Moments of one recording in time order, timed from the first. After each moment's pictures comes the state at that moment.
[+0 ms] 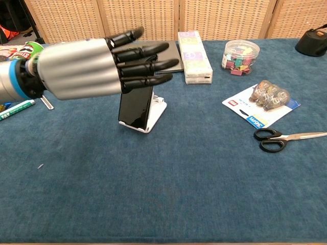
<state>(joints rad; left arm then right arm) -0.93 -1.80 0.24 -0.47 1.98 1.69 0.75 -0.01 -0.97 0.01 -1.78 -1.61 1.58 0.13</state>
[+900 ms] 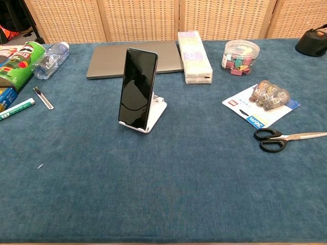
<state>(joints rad) -0.28 -1.35 0.14 -1.51 1.39 1.79 -0.02 -0.01 -1.01 0.01 -1.77 -1.64 1.58 0.05</state>
